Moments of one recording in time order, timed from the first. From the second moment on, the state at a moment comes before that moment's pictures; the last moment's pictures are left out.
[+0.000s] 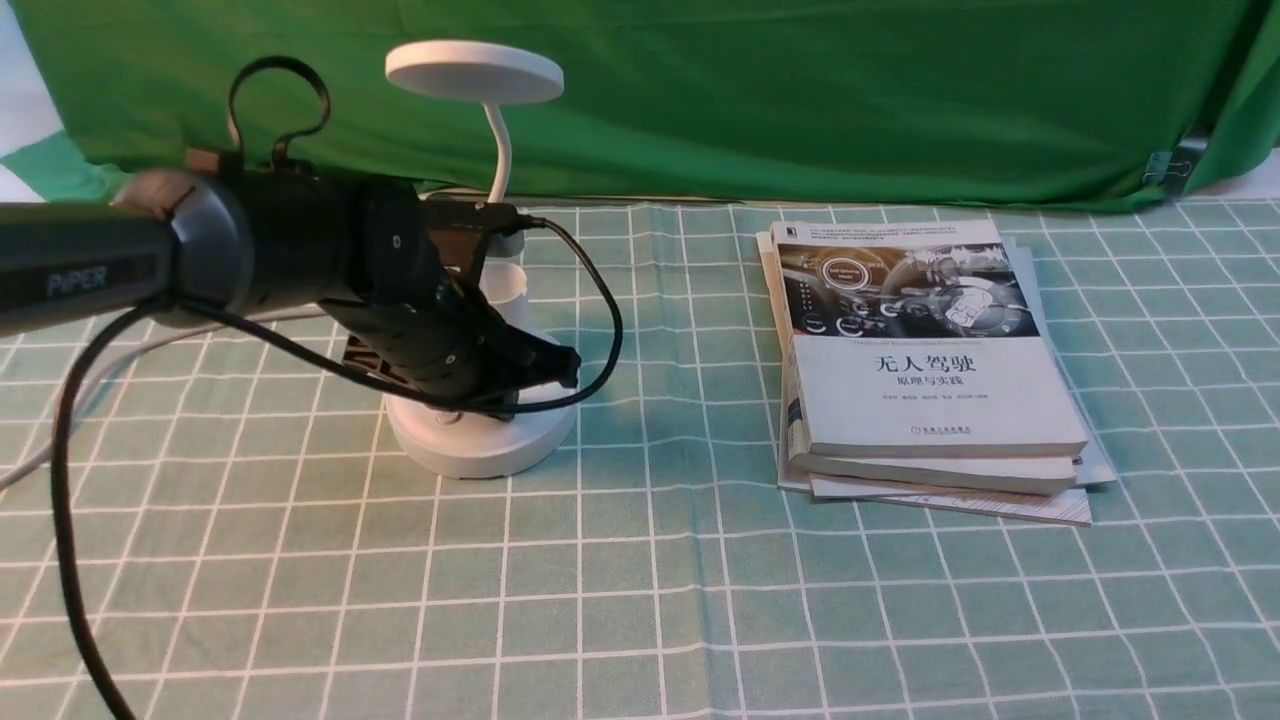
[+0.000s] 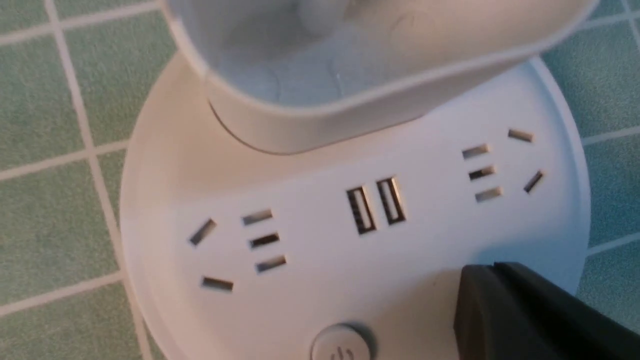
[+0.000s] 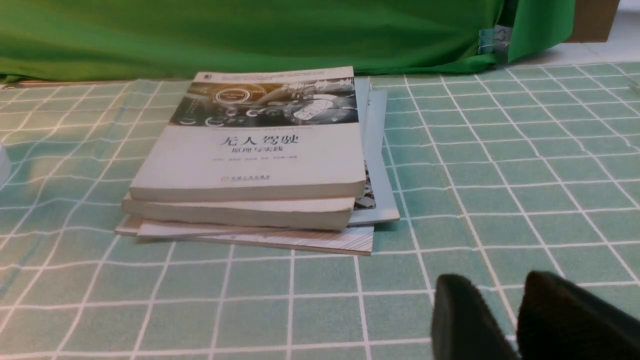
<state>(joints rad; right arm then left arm) 0.10 0.00 0.01 -0.05 0.25 0.11 -0.38 1.94 -1.31 -0.18 0.53 -0.02</state>
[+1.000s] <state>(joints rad) 0.10 0.00 0.01 -0.05 0.25 0.11 -0.38 1.83 -1.33 -0.19 0.65 -0.02</state>
